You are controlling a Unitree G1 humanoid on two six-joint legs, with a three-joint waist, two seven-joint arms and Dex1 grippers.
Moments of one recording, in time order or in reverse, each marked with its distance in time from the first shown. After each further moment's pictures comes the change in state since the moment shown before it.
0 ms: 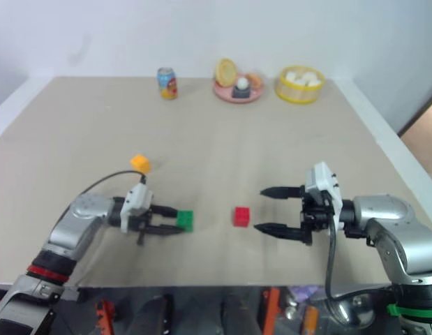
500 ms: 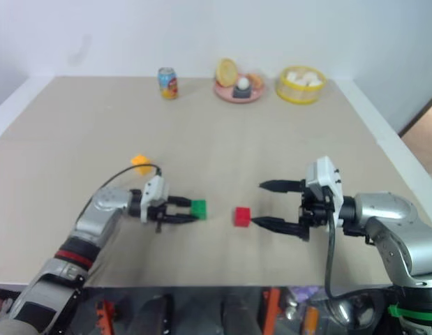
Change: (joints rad) left arm -0.119 -0.117 -0.015 0.170 0.066 -0.100 0.035; right arm -0.009 0.004 -0.013 -0.038 0.033 0.013 -0.071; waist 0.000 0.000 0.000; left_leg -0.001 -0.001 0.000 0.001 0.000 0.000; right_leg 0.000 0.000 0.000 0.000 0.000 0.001
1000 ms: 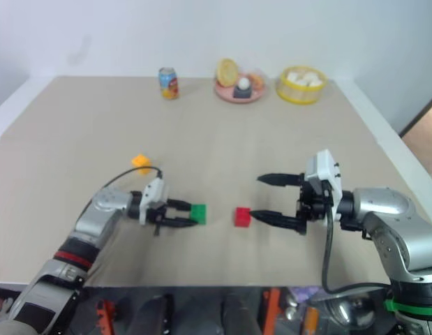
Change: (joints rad) left arm 0.009 0.009 -0.002 -0.008 0.009 0.019 -0.037; right arm -0.038 0.022 0.004 0.004 0.000 0.000 -0.012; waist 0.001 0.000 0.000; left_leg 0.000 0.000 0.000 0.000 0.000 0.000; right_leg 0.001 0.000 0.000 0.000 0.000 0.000
